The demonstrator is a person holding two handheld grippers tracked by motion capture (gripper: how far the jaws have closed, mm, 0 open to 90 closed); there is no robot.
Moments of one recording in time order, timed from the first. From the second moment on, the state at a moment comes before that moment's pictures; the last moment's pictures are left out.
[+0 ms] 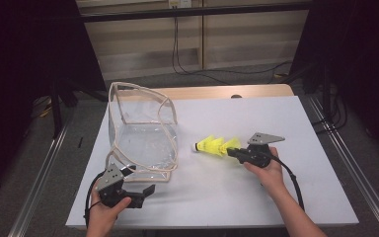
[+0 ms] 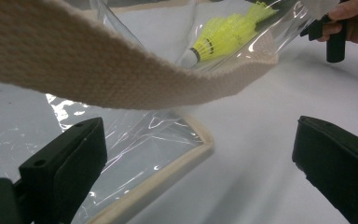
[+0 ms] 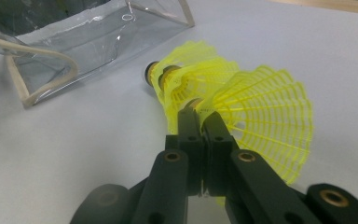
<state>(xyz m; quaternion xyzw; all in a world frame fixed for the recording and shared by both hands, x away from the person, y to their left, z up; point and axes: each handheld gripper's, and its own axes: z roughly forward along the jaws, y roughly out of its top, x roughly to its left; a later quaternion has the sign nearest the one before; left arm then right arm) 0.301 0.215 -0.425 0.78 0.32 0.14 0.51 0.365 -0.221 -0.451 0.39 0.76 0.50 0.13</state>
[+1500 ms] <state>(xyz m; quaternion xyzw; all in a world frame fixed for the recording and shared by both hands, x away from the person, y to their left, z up) 0.300 0.216 -0.424 0.78 0.32 0.14 0.52 0.362 -0.213 -0.450 0.38 0.78 0.48 0.12</state>
